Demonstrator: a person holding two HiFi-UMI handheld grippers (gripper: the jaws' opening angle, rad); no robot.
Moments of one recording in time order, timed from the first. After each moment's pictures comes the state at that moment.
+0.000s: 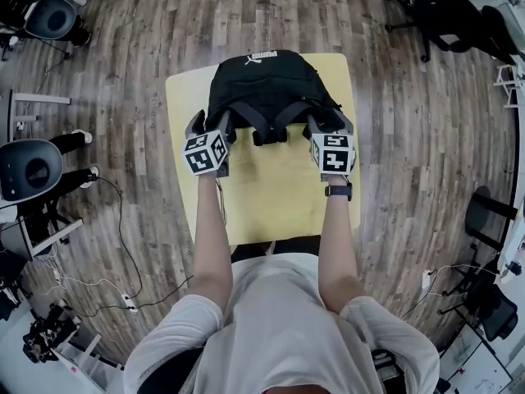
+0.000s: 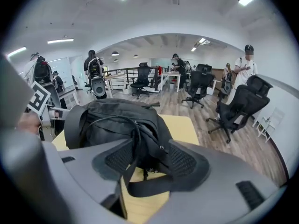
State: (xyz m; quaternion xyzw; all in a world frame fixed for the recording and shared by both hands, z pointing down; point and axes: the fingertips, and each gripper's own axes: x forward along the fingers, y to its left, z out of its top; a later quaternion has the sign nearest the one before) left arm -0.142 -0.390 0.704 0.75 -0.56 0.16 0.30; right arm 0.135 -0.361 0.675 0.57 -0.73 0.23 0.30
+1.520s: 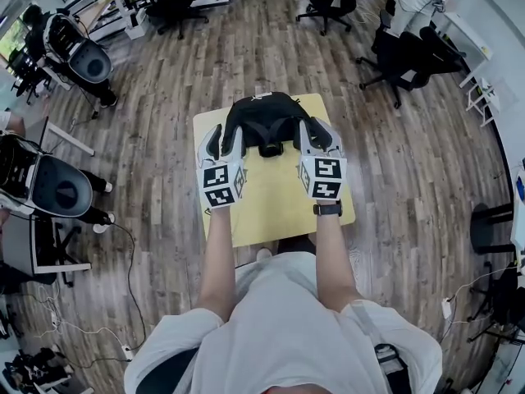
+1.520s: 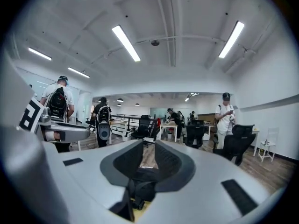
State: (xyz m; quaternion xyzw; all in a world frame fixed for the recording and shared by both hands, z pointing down) left arm -0.118 -0.248 0.416 0.83 -0.56 0.03 0.05; right arm 0.070 -0.227 0.391 0.63 -0.77 0.01 0.07
